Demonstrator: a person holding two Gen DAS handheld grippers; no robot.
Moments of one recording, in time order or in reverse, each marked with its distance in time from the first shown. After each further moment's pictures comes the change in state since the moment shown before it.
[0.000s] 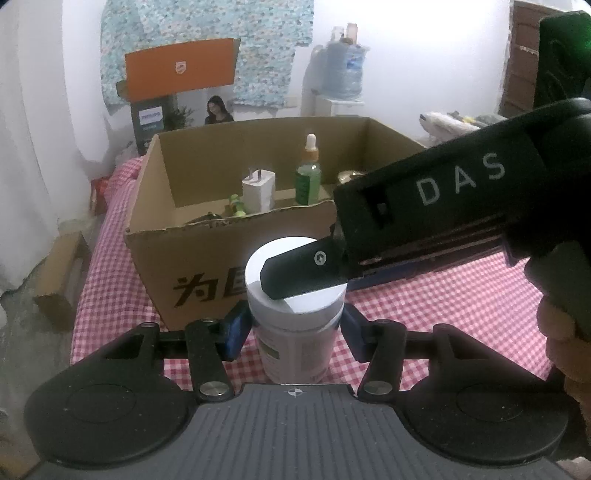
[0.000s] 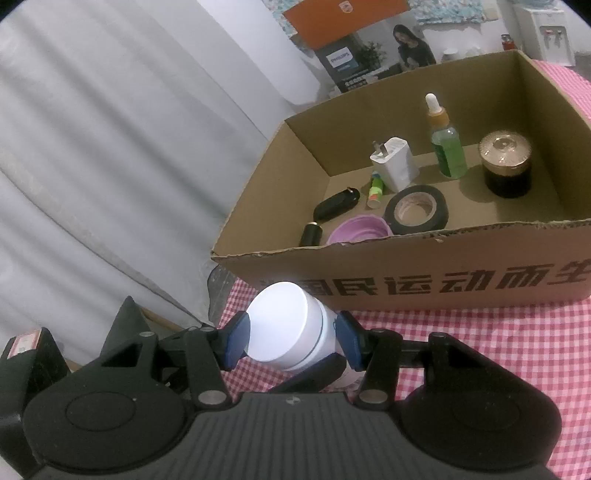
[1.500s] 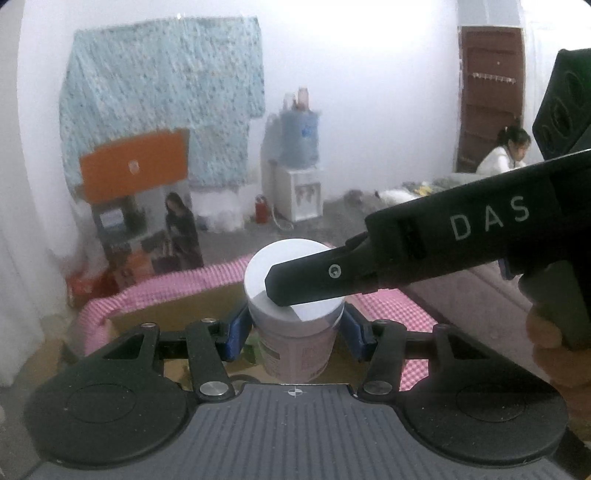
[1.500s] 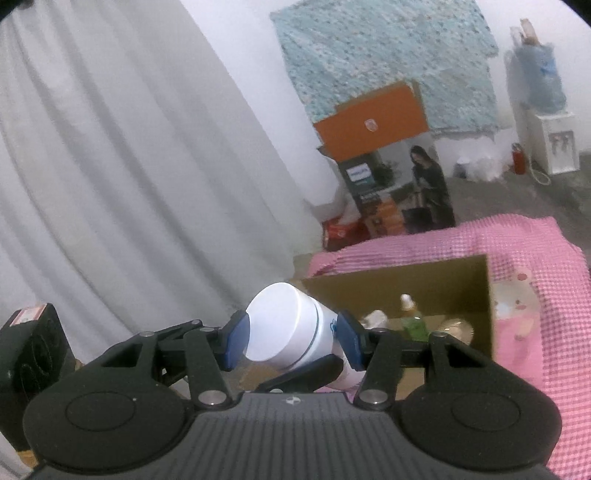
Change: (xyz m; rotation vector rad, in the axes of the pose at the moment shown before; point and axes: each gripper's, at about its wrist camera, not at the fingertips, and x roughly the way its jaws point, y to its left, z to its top) left arm -0.015 -0.054 0.134 0.126 -0.174 -0.080; right arm -0.115 -0.006 0.099 -0.116 -0.257 0.010
